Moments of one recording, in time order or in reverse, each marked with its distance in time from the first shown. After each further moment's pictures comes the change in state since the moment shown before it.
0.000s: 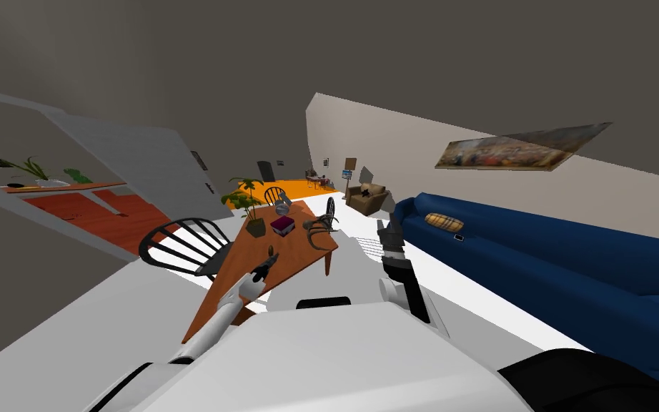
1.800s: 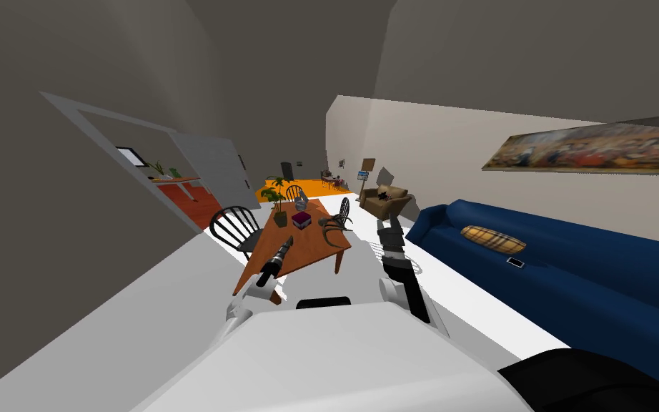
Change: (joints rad) left arm 0.200 -0.164 0.034 -0.515 0.086 -0.157 0.120; right arm 0.000 0.000 0.000 0.000 0.000 0.000 0.000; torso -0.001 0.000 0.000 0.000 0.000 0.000
